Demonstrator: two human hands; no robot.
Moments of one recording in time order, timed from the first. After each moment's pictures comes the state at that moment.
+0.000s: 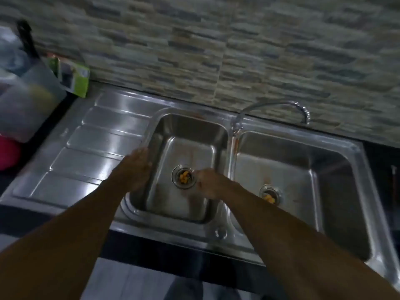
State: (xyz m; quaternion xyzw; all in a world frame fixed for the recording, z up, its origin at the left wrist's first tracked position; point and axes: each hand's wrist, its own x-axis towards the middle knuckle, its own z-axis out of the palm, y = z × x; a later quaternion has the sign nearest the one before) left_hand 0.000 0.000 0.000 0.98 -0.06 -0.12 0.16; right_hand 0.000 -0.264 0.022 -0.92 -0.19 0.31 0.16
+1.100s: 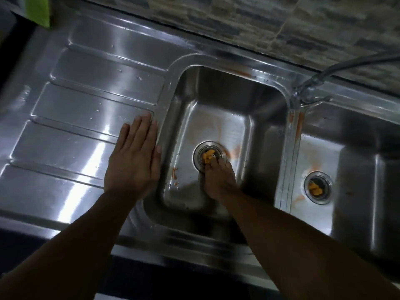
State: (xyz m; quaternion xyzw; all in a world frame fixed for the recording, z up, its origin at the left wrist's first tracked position) left_hand 0.021 0.042 -0.091 0.99 -0.09 0.02 0.14; right_hand 0.027 -0.188 -0.192 -0.96 -0.02 0.28 0.09
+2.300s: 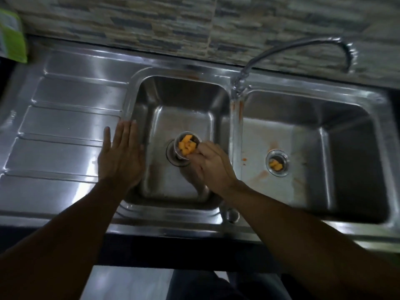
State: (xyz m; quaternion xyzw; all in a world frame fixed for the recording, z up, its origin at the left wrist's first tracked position) left_hand 0.010 -0.010 -0.039 0.99 -0.09 -0.07 0.03; right_hand -0.020 -0.265 -0.047 -0.95 -0.20 -0.03 0.22
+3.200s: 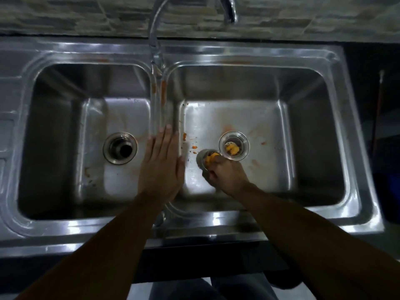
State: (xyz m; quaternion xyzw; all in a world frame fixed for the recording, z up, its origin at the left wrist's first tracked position) left_hand -0.042 -0.284 -0.073 0.97 -0.19 -0.08 0.13; right_hand -0.071 -0.490 -0.134 -0.98 -0.10 0.16 0.10
